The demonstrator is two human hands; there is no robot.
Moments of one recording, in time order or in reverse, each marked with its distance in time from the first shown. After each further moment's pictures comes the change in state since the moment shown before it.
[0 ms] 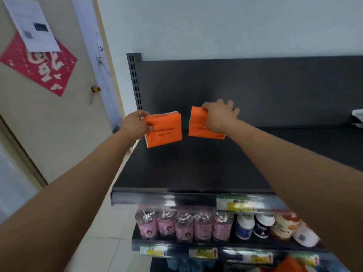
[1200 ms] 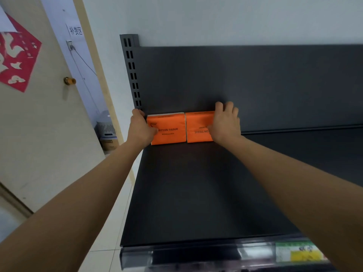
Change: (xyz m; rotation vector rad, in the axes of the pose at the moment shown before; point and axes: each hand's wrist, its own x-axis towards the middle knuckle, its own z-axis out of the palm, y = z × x) left_hand 0.138 -0.059 0.017 0.184 0.058 0.074; right_hand 0.097 -0.033 0.092 0.037 0.233 0.160
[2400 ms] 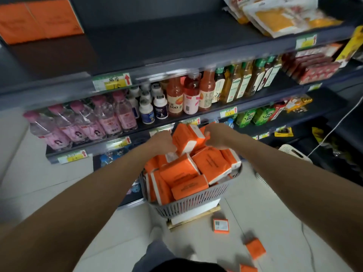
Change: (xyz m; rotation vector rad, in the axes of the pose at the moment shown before) left_hand -0.466 0.089 0.224 0.471 -0.973 0.221; right_hand -0.395 0.337 -0.127 -0.117 -0.783 0.181
